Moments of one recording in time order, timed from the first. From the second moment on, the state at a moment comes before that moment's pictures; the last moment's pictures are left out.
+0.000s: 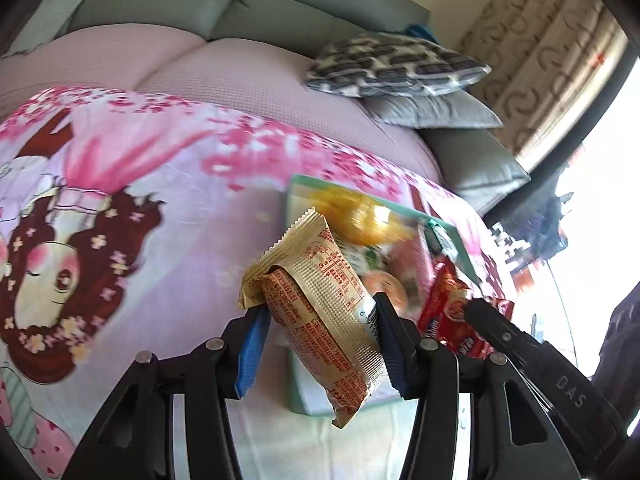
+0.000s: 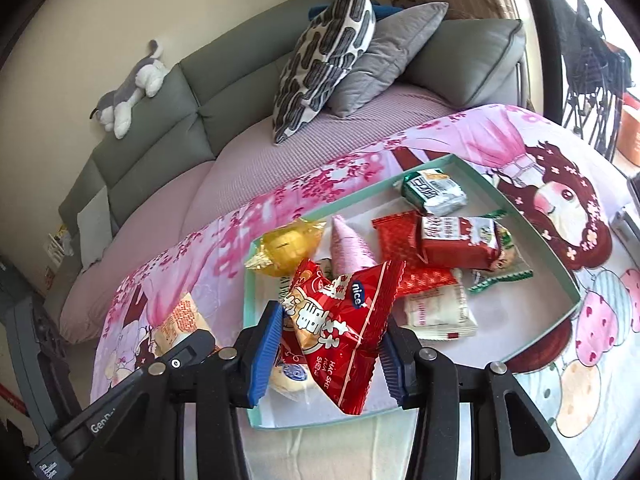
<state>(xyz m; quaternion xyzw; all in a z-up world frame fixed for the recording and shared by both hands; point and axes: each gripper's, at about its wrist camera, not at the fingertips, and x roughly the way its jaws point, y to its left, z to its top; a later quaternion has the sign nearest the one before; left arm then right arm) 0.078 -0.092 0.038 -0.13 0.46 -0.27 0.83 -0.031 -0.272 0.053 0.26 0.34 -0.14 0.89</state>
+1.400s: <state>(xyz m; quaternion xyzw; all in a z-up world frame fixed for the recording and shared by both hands) 0.048 -0.130 0.048 0.00 0.44 -0.18 0.88 -0.051 -0.318 0.009 0.20 0.40 -0.17 0.88</state>
